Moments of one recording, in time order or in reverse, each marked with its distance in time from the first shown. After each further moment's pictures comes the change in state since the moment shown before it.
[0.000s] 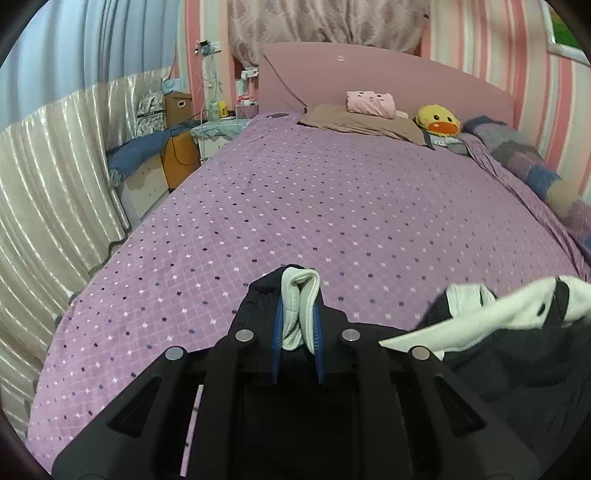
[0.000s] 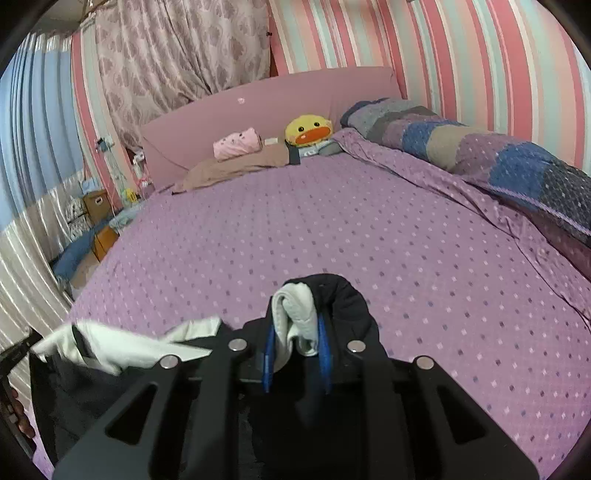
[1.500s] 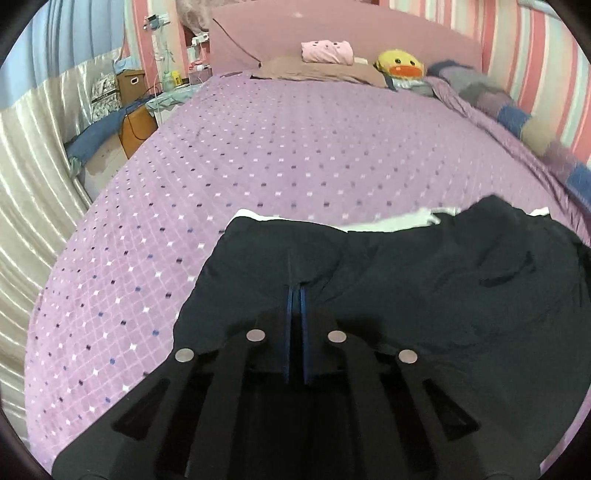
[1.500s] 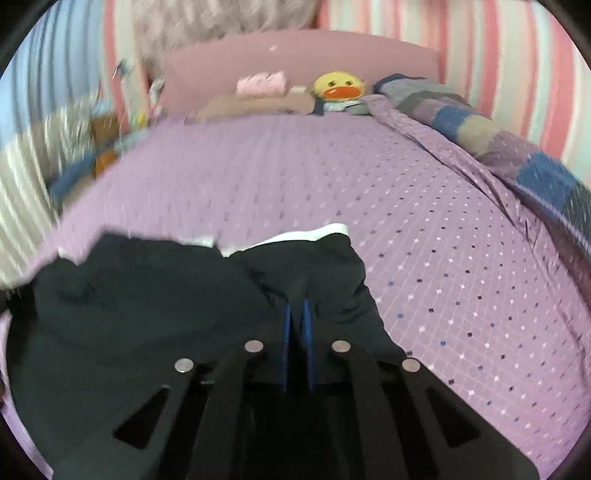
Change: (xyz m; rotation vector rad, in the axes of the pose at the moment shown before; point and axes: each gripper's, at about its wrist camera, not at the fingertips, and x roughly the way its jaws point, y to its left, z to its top) left arm 0.024 -0.047 -0.062 0.117 0.165 -0.101; right arm 0.031 0.008 -0.048 -0.157 0.177 -0.033
